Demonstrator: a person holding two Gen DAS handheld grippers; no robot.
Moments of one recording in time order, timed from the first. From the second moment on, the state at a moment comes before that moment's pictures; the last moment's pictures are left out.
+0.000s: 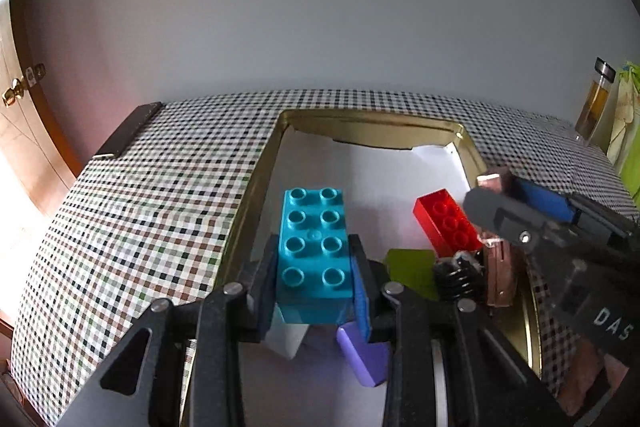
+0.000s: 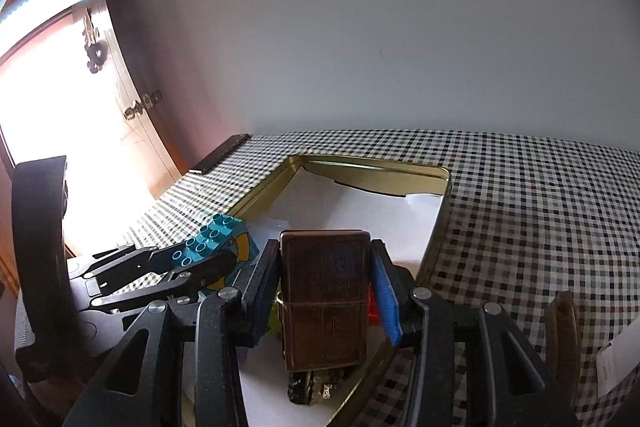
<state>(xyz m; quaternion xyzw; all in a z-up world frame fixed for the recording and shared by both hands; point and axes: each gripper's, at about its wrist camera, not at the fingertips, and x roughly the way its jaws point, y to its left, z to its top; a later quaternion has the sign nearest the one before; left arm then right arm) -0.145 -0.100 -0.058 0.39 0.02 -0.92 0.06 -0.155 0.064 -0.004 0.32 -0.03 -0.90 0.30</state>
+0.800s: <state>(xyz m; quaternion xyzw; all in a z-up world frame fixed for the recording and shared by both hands) -0.132 -0.079 -0.050 0.35 -0.03 -0.93 0.12 -0.161 0.093 -0.003 0.29 -0.06 -0.92 0.27</state>
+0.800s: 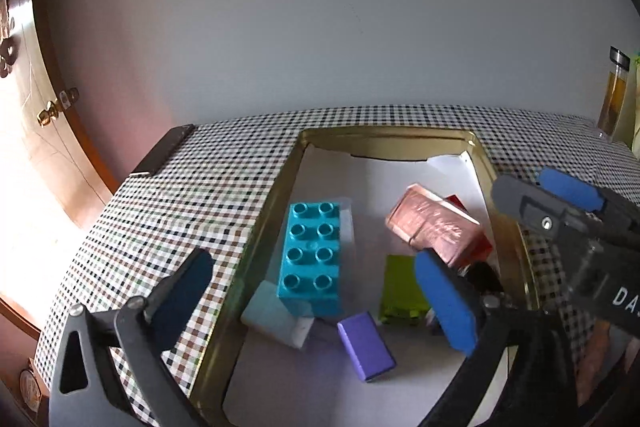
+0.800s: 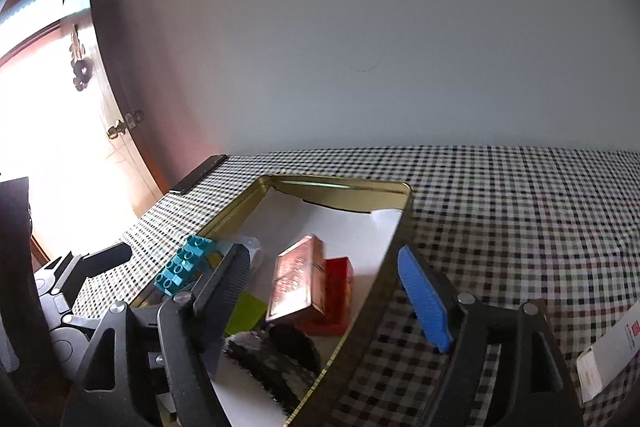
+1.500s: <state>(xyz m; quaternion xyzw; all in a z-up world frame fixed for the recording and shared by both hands) -0.121 -0.031 -0.034 0.33 -0.01 -0.94 0.10 -0.143 0.151 -0.003 0.28 -0.07 -0.93 0.23</state>
